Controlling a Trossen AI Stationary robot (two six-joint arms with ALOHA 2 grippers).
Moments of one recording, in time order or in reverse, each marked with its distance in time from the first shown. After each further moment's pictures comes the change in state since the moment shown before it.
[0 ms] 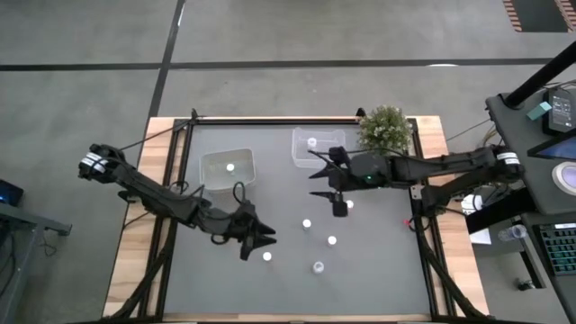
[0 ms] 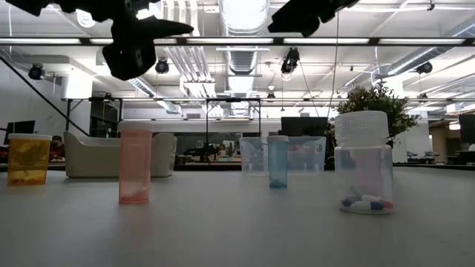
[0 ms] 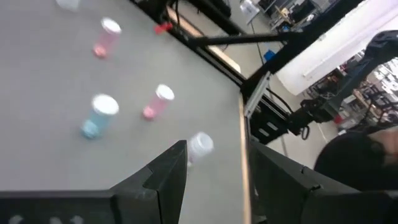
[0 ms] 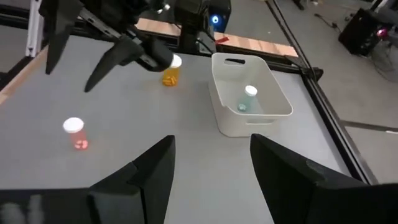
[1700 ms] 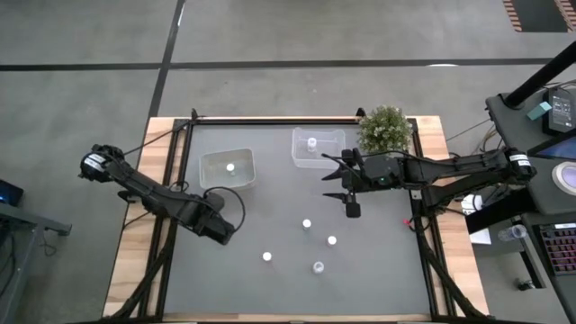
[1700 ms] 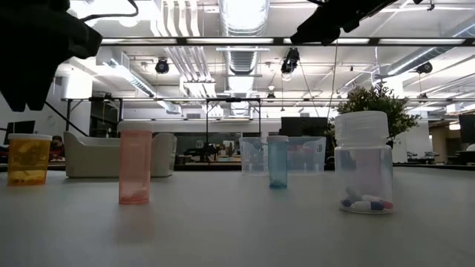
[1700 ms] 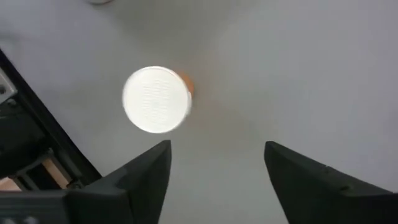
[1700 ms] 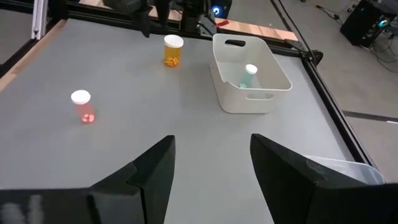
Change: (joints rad) left arm -0.021 0.010 0.319 -1.593 0.156 -0.690; right arm 0.002 -0.129 -0.123 -0.046 0.000 0.013
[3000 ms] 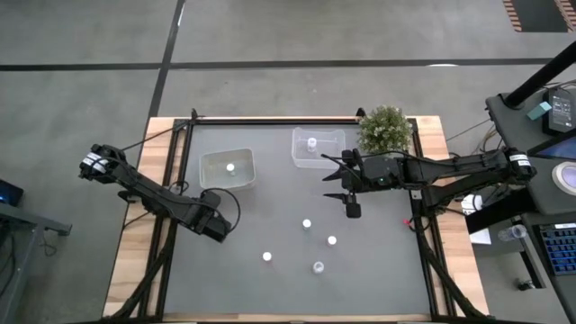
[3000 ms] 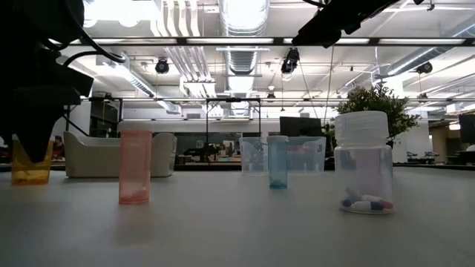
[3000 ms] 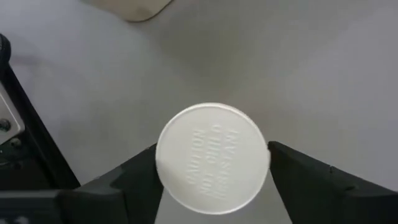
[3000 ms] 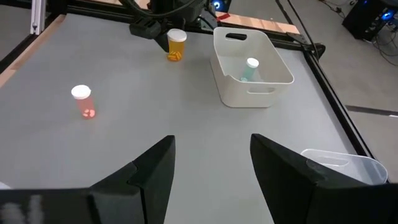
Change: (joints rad) left arm 0.015 -0.006 -0.265 0.173 -0.106 -0.008; right arm 0.000 0.001 -0.002 -0.015 0.000 0.012
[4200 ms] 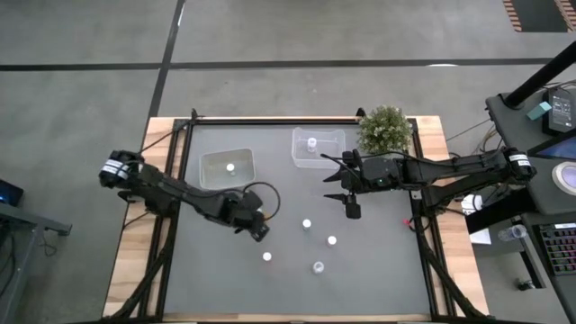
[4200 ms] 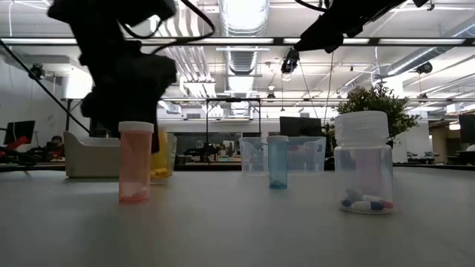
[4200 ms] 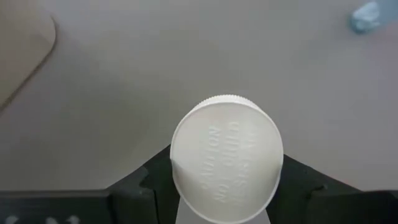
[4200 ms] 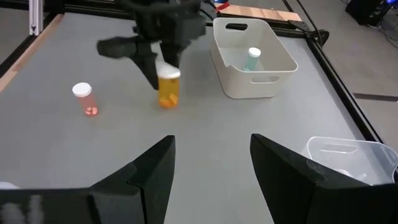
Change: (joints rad) left arm 0.174 0.229 0.187 0.507 -0.068 0.502; right arm 0.000 0.000 -0.017 -0.004 0.000 0.052
